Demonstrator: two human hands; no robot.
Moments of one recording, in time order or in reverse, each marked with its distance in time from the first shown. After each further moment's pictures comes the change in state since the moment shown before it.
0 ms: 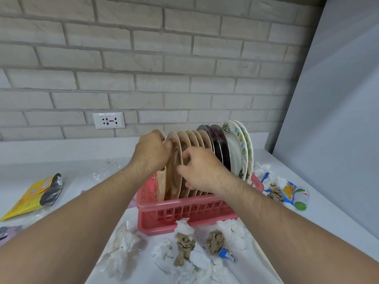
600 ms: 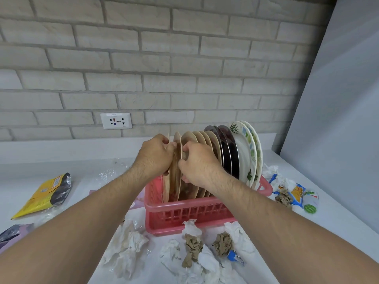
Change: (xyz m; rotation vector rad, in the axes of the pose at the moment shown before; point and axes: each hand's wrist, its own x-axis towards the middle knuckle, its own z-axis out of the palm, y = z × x) left_hand -0.009 -0.012 -0.008 -0.066 -0.026 0.012; right_hand 0.027 -0.013 0.021 0.011 0.083 0.012
